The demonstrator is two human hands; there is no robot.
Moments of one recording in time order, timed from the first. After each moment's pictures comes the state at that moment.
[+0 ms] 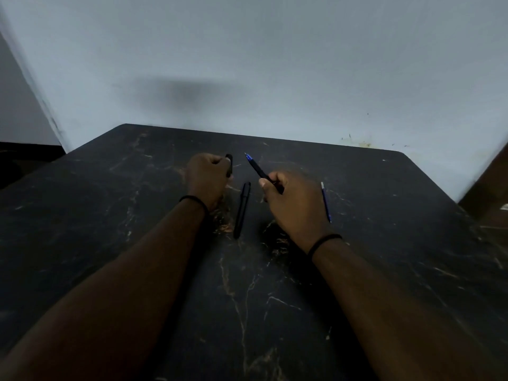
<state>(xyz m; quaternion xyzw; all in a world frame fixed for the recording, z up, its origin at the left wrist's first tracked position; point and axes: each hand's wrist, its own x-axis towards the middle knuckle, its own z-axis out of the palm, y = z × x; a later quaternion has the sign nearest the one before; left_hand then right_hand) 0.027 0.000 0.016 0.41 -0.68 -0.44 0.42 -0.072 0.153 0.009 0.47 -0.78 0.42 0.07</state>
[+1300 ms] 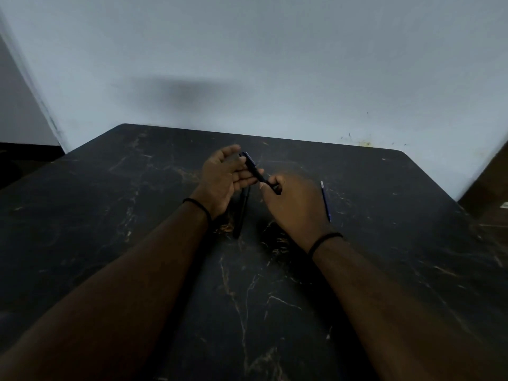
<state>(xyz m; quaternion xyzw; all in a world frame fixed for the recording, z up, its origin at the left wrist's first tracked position) 0.019 0.024 0.021 0.19 -0.51 -0.75 0.38 -0.068 0.158 0.014 0.49 -0.78 0.38 0.10</state>
